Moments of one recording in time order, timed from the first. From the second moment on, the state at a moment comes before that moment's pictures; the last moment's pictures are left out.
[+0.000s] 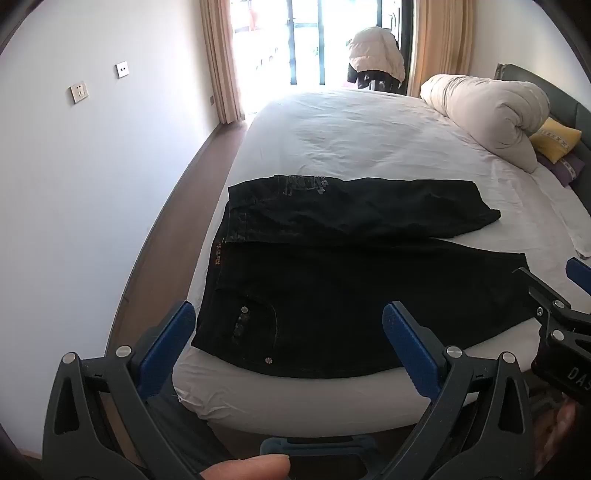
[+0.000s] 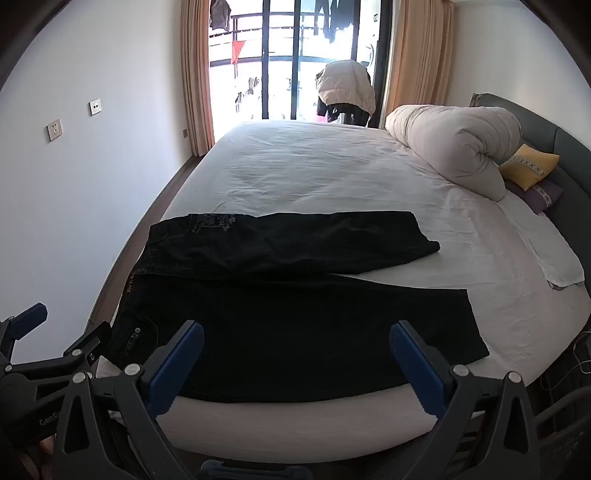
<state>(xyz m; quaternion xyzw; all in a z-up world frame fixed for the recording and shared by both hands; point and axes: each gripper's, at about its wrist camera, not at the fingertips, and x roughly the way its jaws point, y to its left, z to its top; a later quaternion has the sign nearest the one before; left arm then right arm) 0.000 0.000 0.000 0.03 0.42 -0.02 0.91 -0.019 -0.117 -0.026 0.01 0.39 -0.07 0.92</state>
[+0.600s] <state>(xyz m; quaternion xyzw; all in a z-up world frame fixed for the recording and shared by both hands) 0.001 0.000 -0.008 0.03 0.42 -0.02 0.90 -0.019 -0.117 -0.027 0.01 0.39 -0.07 0.92</state>
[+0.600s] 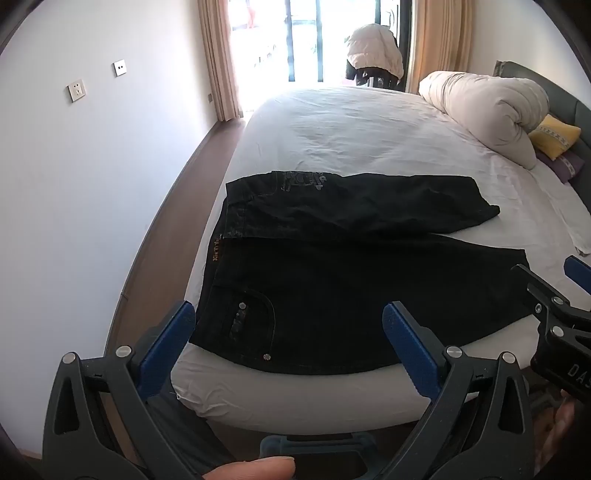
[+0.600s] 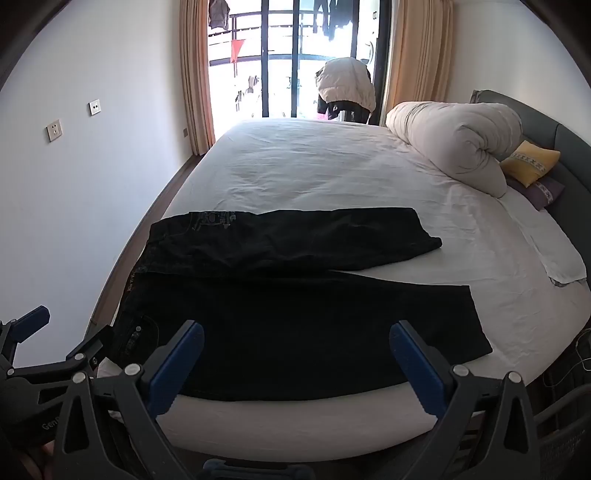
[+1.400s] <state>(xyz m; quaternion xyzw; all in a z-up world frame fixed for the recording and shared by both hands) 0.002 -0.001 -0.006 0.03 0.43 -0.02 0.90 -0.019 -0.118 -0.029 0.01 0.39 -0.07 0.92</state>
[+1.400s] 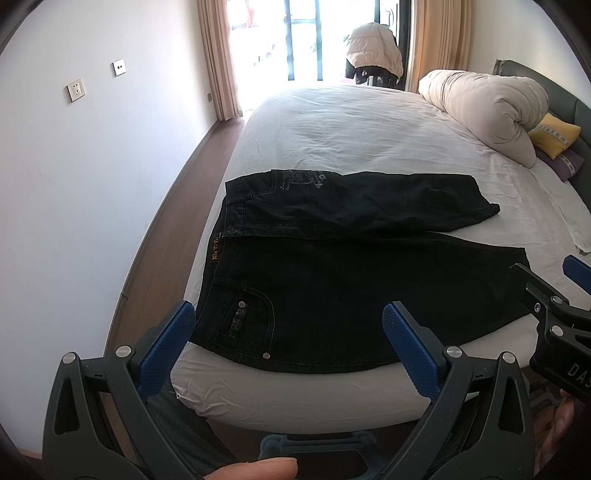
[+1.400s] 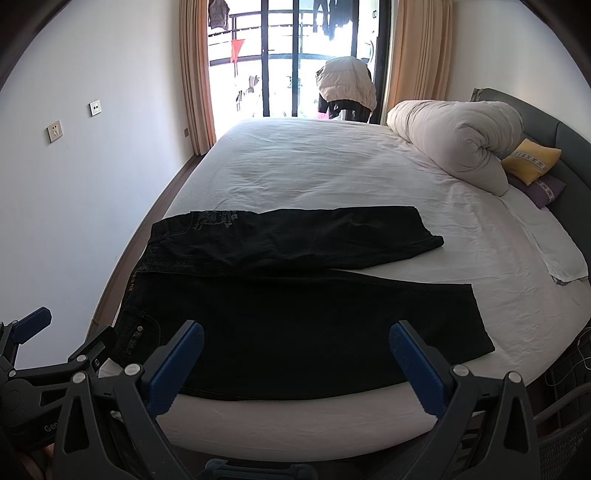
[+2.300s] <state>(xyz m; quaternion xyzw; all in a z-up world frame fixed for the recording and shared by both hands) -0.006 -0.004 -0.012 0.03 0.43 -0.02 0.90 -0.018 -0.118 -0.030 0.02 0.39 -0.07 0.92</state>
